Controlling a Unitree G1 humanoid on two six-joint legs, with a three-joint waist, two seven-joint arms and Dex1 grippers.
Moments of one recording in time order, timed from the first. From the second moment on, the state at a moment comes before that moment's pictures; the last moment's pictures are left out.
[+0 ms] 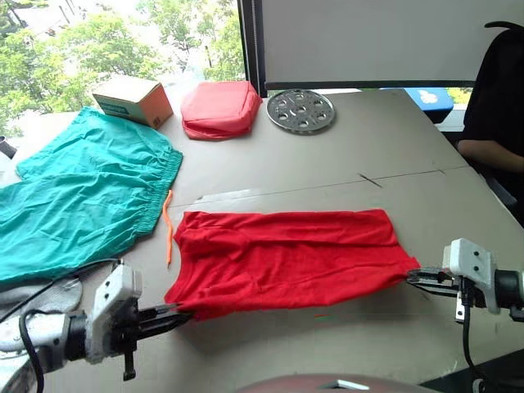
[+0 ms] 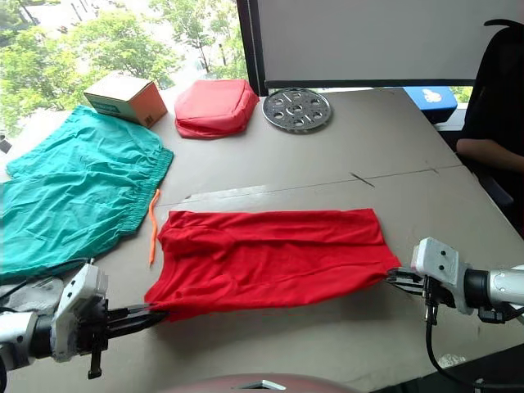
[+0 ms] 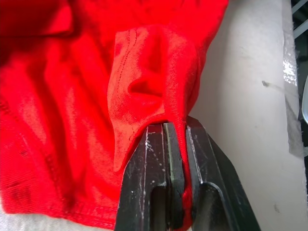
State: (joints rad) left arm 0.60 0.99 0.48 -0.40 -0.75 0.47 -1.23; right arm 0.34 -1.01 -0.31 -0.55 0.44 0.44 1.09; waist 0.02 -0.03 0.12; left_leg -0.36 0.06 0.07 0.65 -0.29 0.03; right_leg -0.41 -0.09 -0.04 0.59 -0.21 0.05
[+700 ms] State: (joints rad) left arm 0.01 1.09 0.38 -0.15 -1.07 1.08 -1.17; right arm -0.18 -1.01 -0.18 -0.43 0.73 1.02 0.87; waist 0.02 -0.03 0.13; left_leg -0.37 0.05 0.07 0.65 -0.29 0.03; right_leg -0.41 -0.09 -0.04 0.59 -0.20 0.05
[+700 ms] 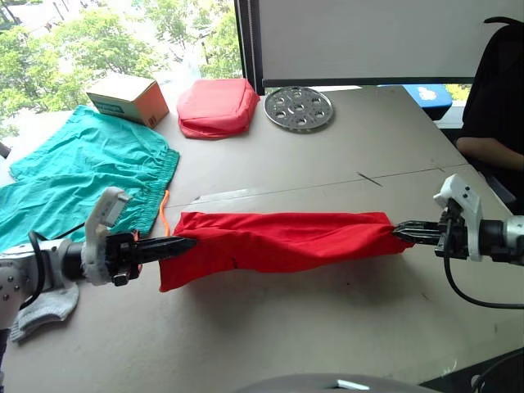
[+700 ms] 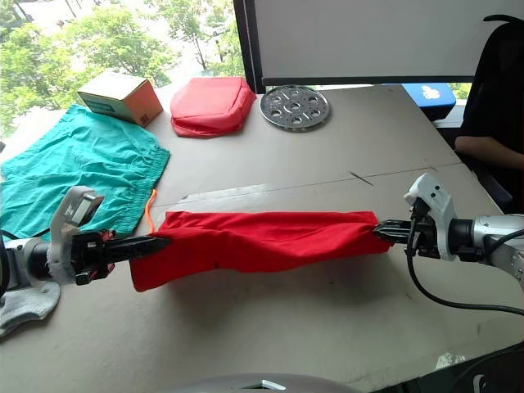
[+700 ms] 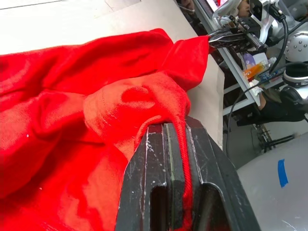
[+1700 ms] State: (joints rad) left arm 0.56 0.97 0.39 -0.31 -0.62 0.52 -1.42; right arm 0.50 -1.01 -0.20 -0.64 0.45 0.61 1.01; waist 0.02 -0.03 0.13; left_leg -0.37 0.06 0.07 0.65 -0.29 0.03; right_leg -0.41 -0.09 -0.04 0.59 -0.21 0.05
